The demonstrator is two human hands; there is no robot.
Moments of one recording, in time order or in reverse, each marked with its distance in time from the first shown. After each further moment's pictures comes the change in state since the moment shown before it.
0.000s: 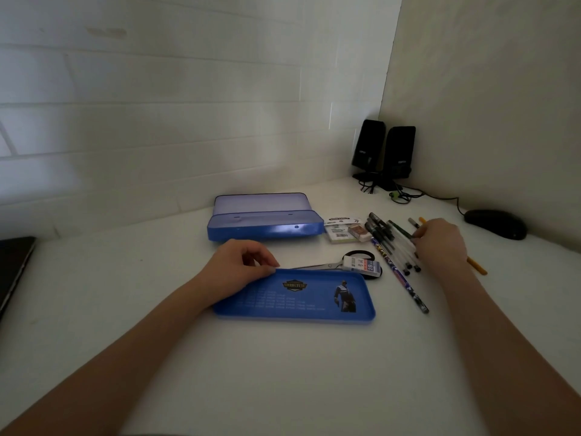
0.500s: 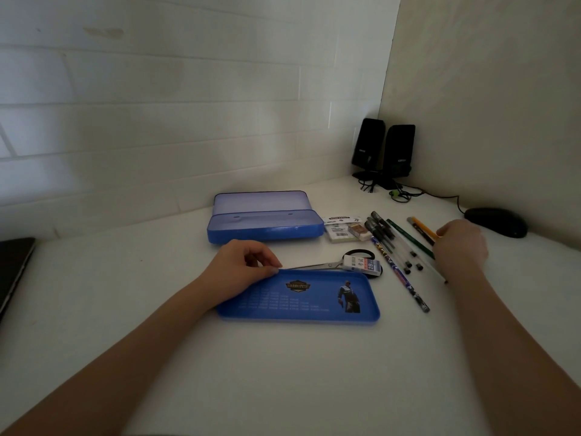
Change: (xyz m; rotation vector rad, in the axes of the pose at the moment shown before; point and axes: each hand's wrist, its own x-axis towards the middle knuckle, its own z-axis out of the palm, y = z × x) left_hand 0.000 0.004 0.002 -0.007 0.002 0.015; right_hand 0.006 0.020 -0.001 0.009 0.143 0.179
